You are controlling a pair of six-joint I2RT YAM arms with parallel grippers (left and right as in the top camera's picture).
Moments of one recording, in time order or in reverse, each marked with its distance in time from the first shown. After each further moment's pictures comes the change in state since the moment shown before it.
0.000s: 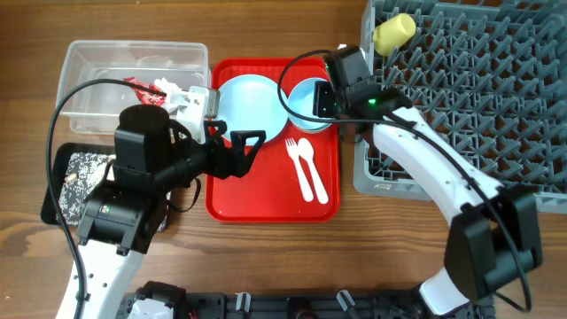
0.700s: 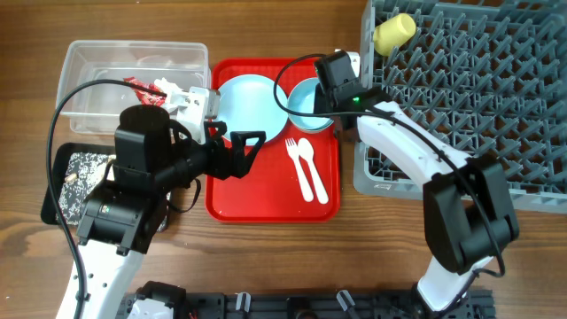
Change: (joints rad) left arm 0.000 0.000 0.000 -0.007 0.000 0.000; right arm 0.000 0.141 0.000 0.086 0.091 0.033
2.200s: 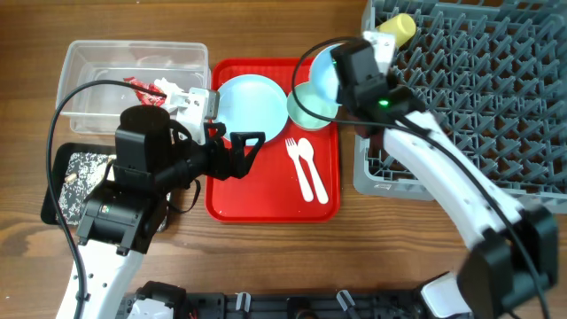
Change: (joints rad) left arm 0.000 0.000 0.000 -0.011 -0.007 0.000; right arm -0.002 -0.269 0.020 -0.148 0.322 -0.011
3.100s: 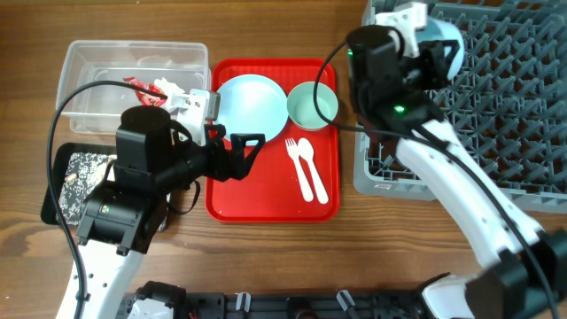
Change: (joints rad) left arm 0.000 0.000 0.000 -0.017 0.000 0.010; right arm 0.000 -0.026 0.011 0.211 0.788 -0.881
